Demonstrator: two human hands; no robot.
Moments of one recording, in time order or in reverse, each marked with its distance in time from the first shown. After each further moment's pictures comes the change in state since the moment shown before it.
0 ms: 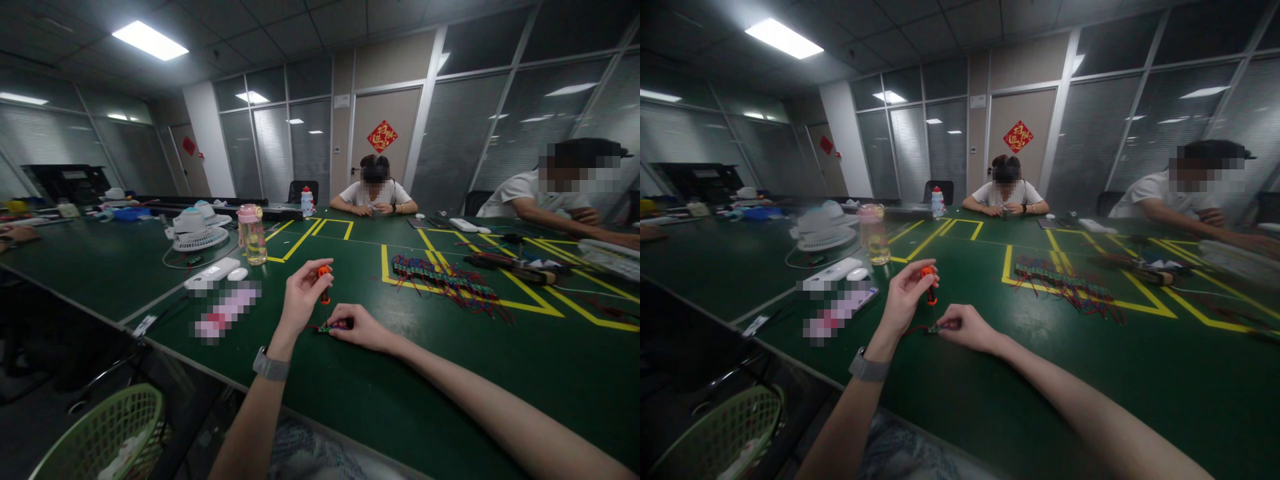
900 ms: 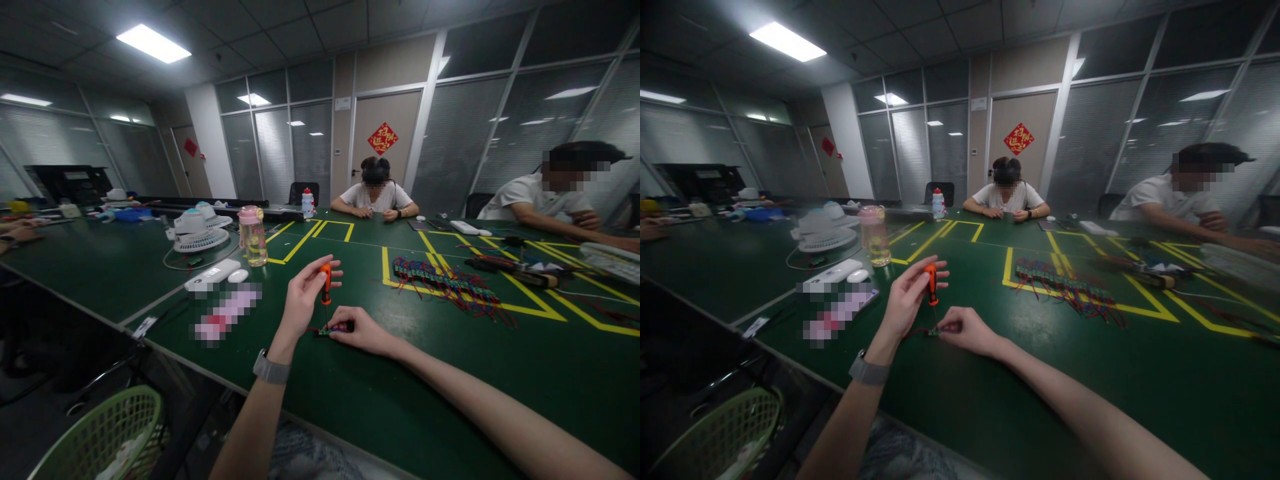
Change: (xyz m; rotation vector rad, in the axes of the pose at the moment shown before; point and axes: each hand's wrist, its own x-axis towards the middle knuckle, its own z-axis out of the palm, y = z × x) left_hand 0.000 0.002 0.004 -0.178 -0.060 -0.051; right_hand -0.001 -0.003 0.000 0.009 -0.002 0.007
